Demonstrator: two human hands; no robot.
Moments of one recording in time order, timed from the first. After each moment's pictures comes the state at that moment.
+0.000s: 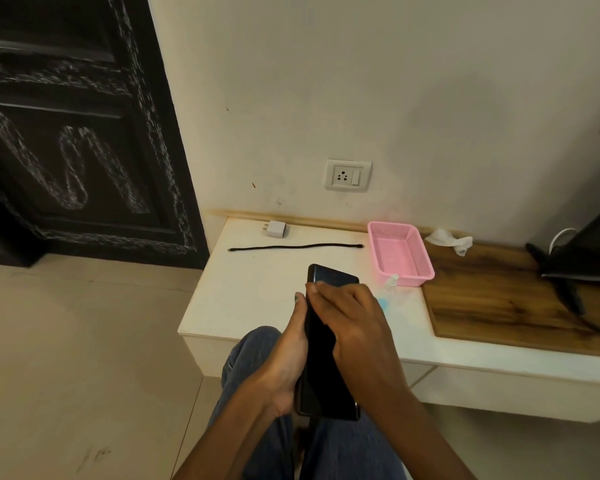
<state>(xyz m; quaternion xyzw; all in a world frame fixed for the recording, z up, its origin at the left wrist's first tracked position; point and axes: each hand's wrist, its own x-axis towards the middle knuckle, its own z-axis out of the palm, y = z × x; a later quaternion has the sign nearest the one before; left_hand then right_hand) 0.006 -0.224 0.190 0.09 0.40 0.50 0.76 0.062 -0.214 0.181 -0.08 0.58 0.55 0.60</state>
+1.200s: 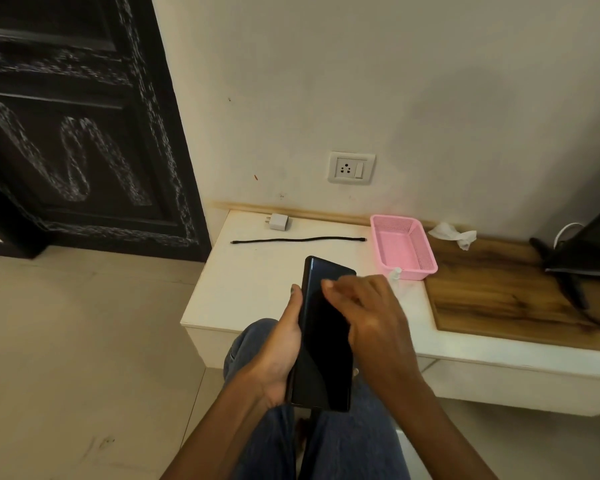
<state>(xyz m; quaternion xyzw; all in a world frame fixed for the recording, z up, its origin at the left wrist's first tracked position) -0.008 -0.225 0.179 0.15 0.42 0.47 0.76 0.120 -0.189 0.186 0.40 0.85 0.03 -0.34</state>
